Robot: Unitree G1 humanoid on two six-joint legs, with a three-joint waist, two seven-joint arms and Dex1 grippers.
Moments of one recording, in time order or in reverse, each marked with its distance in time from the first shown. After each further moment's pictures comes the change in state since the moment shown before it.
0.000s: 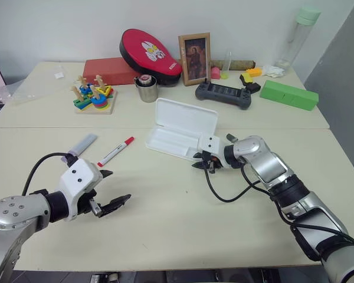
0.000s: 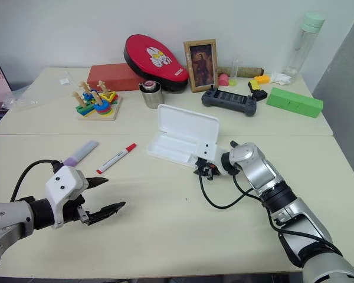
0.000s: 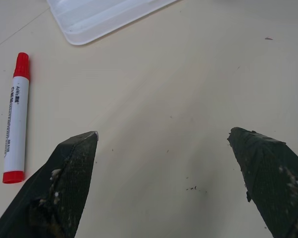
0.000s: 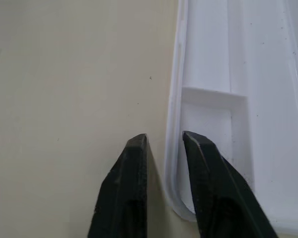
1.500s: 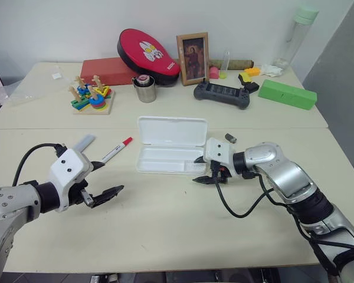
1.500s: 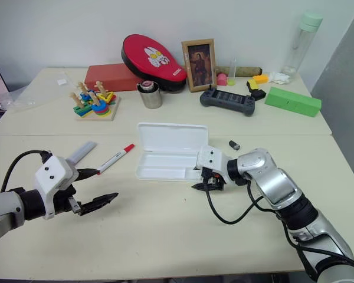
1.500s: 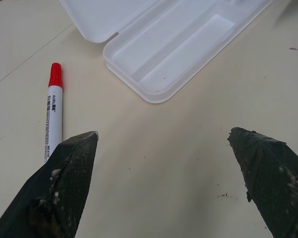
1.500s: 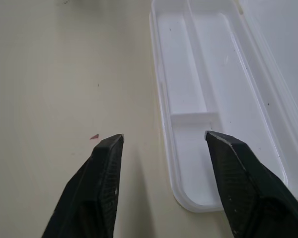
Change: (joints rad) left arm -0.058 0.023 0.042 0.073 -0.002 0.008 -0.046; right arm 0.135 -0.132 -0.005 -0.368 0.141 0.146 0.014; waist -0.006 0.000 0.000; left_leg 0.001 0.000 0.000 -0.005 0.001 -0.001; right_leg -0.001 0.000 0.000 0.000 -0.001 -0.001
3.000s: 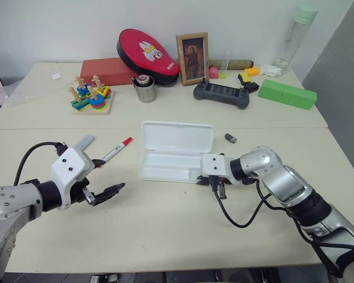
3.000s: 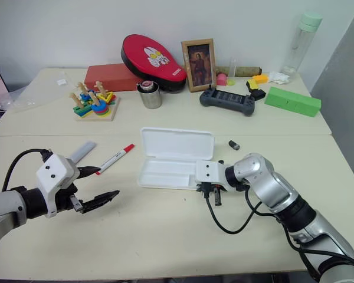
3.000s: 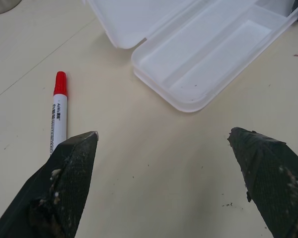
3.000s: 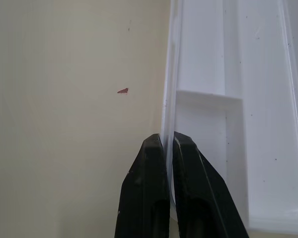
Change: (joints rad) left arm -0.011 -0.010 -0.011 -0.003 0.005 -0.012 0.020; right arm 0.010 -0.039 0.059 -0.037 -0.098 -0.052 0.113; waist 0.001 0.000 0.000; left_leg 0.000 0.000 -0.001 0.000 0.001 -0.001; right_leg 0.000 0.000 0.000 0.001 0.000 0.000
